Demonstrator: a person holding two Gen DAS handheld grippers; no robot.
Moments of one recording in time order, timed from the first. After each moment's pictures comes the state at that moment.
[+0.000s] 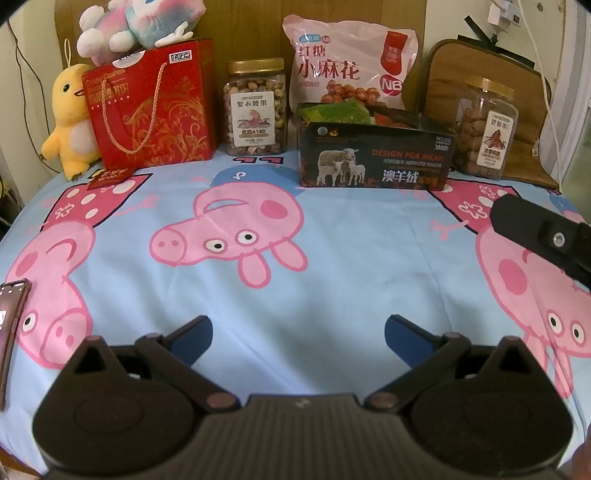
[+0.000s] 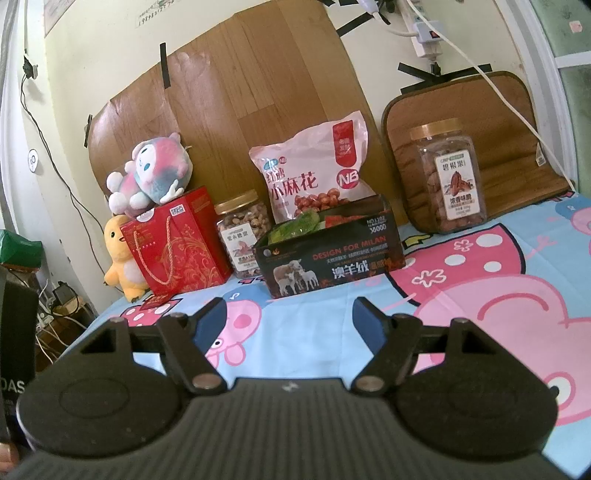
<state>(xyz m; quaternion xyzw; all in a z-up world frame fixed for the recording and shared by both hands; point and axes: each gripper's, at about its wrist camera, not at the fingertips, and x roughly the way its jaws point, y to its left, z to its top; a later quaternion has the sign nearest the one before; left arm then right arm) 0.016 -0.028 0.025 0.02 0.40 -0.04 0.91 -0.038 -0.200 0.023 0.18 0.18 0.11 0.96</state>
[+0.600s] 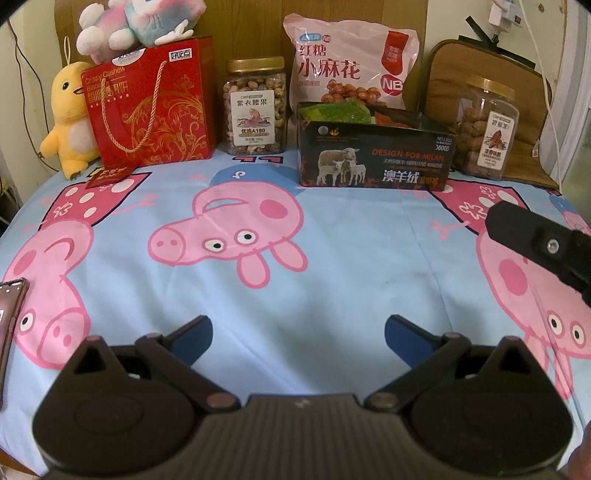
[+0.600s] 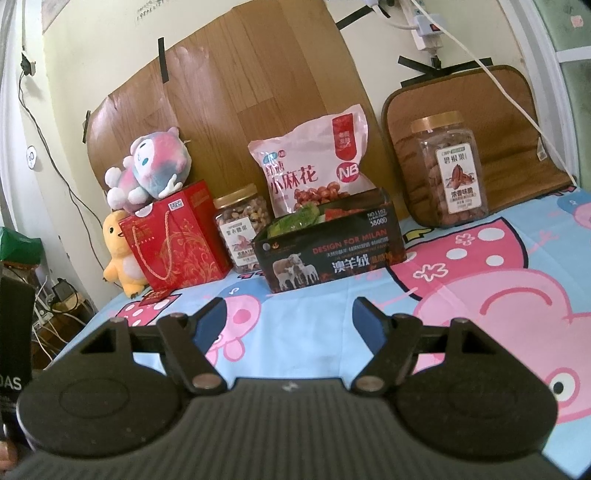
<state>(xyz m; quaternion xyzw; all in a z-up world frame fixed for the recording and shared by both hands) 0.019 -0.028 0.023 0.02 0.40 -0.04 0.91 -0.035 -0.196 0.020 0.18 0.18 0.11 0.96</state>
